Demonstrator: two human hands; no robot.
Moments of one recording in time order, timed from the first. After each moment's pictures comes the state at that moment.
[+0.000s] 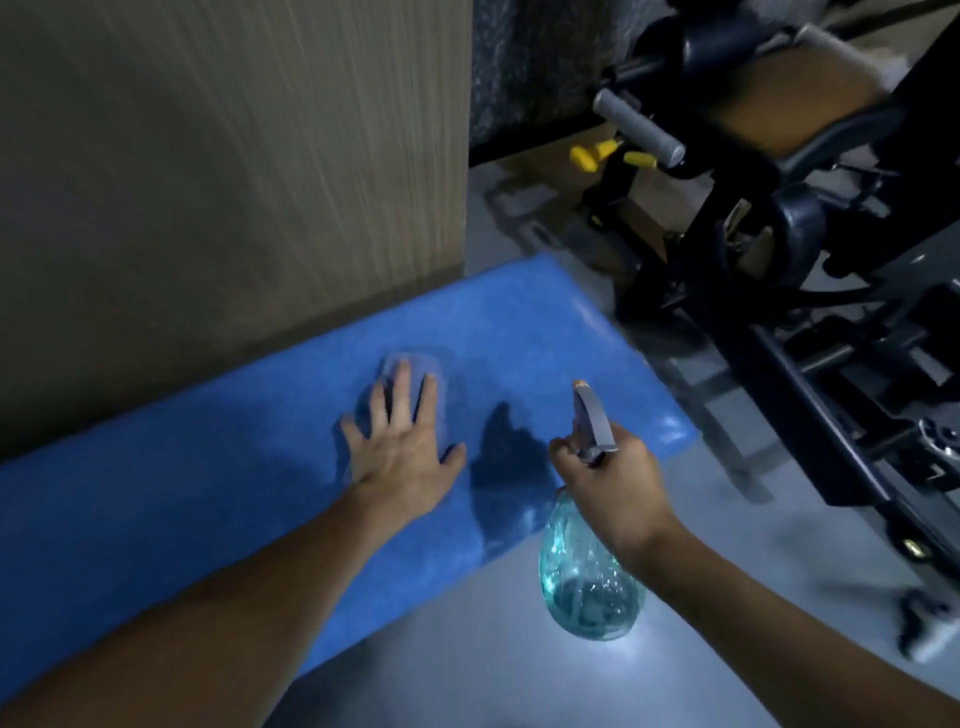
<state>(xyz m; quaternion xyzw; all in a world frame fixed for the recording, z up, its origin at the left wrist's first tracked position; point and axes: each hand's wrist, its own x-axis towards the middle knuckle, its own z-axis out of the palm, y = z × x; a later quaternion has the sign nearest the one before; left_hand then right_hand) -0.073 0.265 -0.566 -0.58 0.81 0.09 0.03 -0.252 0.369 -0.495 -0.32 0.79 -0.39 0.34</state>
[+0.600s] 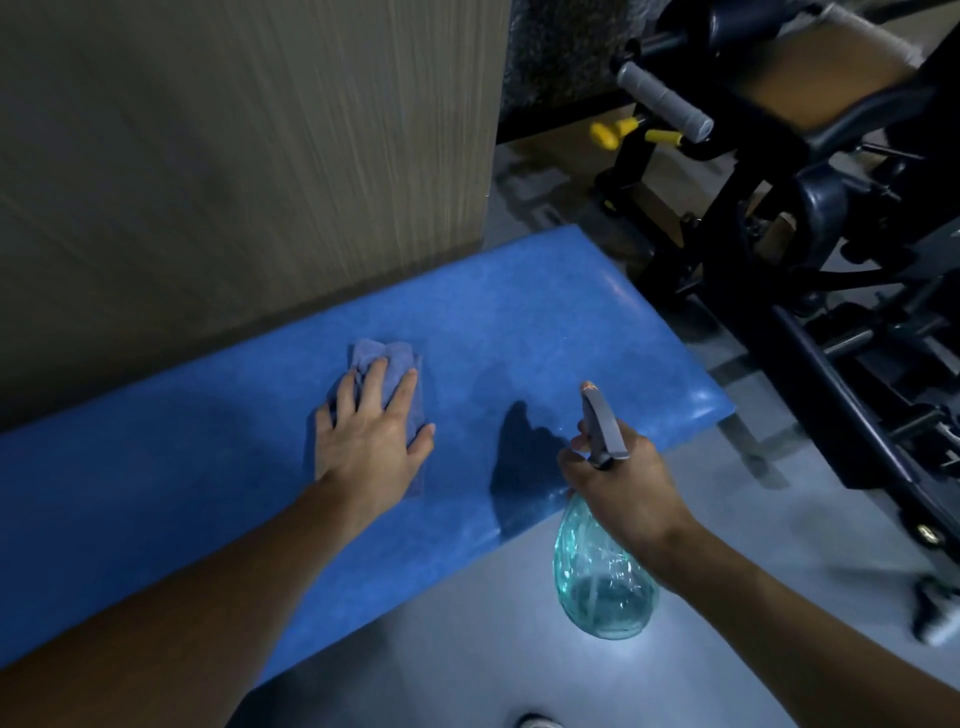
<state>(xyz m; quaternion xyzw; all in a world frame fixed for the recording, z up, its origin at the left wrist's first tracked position) -0.002 0.268 -0.589 -0.57 0.82 0.00 -0.04 -0.219 0.388 -0.513 -0.32 0.79 -0.35 0.39</state>
